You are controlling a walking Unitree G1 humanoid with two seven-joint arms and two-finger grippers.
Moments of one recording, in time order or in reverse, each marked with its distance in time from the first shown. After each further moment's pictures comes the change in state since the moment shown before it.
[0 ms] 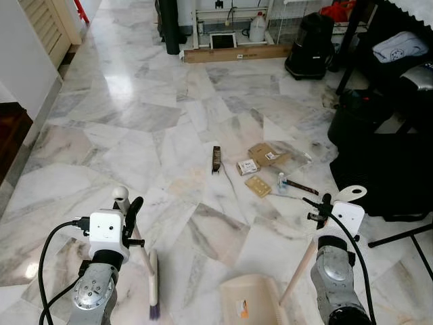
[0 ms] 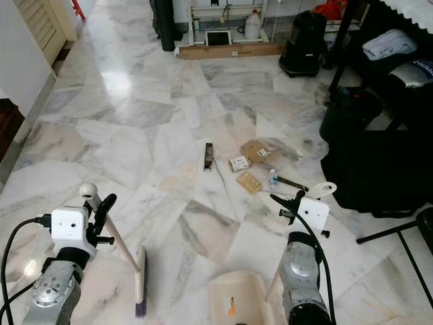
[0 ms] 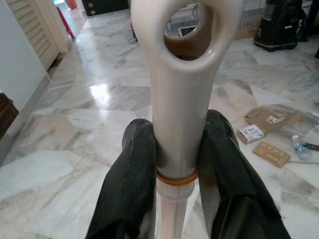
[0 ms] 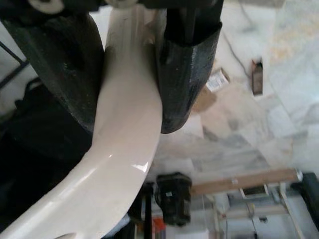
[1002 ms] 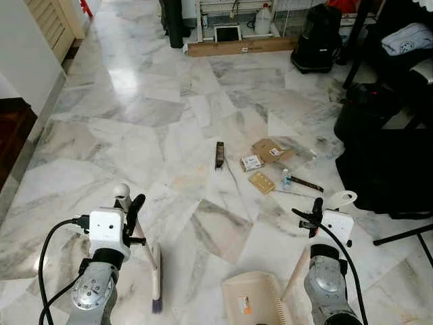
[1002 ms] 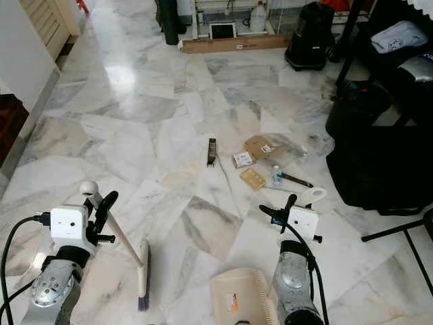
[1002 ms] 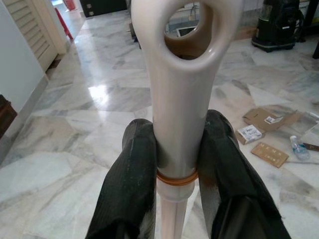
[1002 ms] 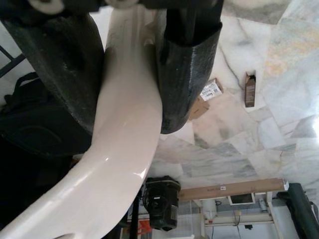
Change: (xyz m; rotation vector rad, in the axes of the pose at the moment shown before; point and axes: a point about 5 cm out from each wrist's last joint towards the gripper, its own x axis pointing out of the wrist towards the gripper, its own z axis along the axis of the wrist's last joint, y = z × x) left arm -0.001 -0.002 0.006 -0.006 -0.027 -0.023; right arm -0.021 0.008 -0.019 -0.051 -0.009 0.042
